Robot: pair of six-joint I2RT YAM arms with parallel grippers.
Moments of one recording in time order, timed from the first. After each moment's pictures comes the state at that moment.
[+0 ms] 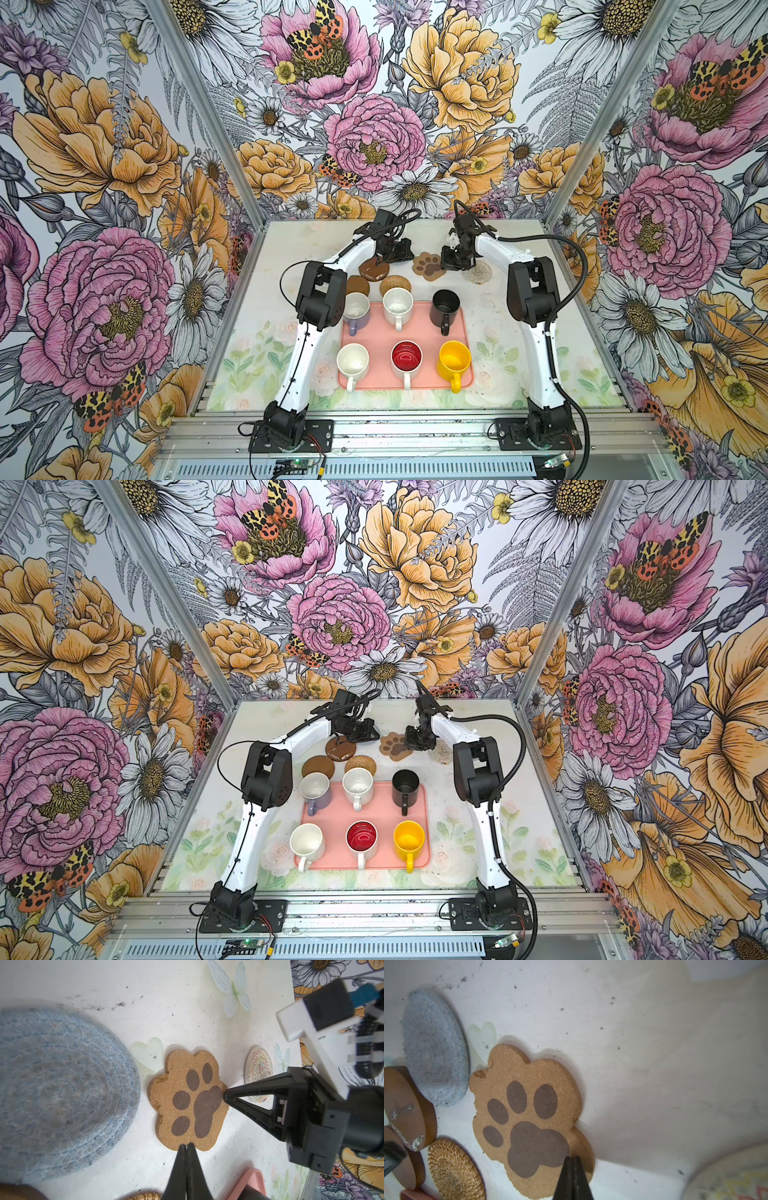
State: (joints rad) left arm -0.42 2.46 2.12 -0.61 0.52 -0.39; right arm 0.22 2.37 1.95 -0.83 -0.30 0.33
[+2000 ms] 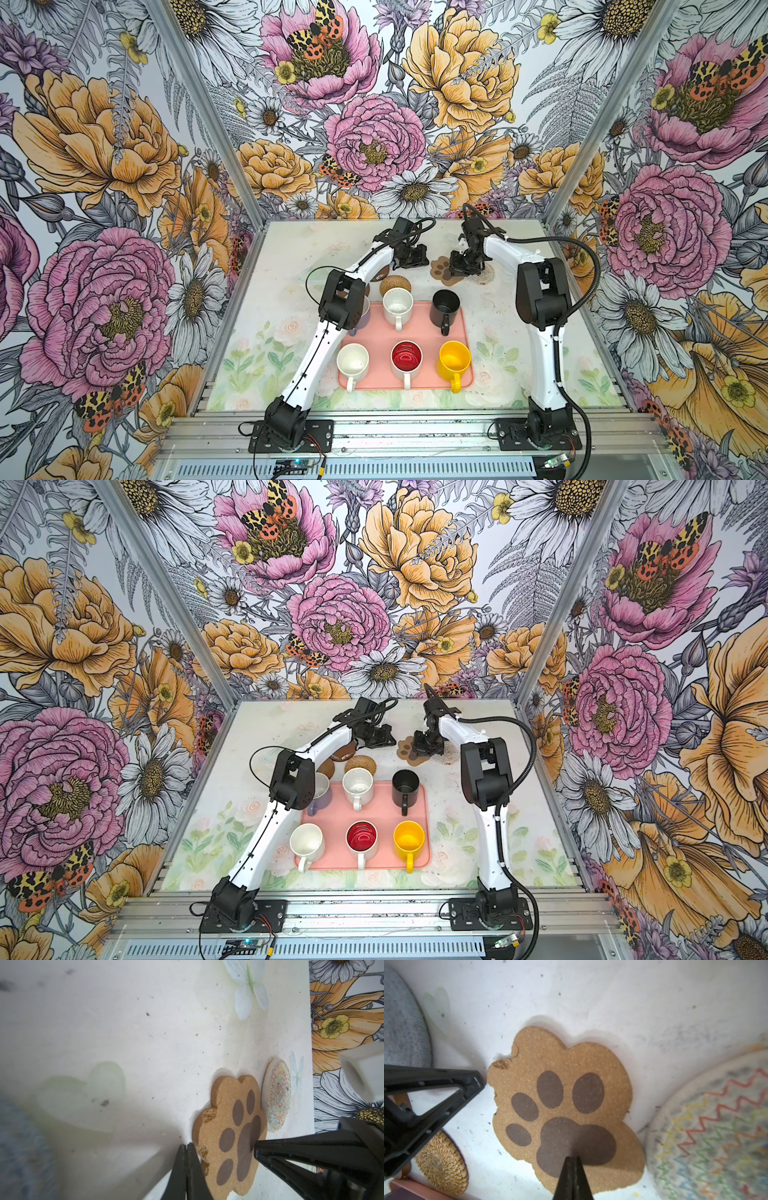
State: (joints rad) left arm -0.48 2.75 2.49 -0.66 0.51 -0.50; right arm 0.20 2.27 1.83 -0.86 -0.29 0.33
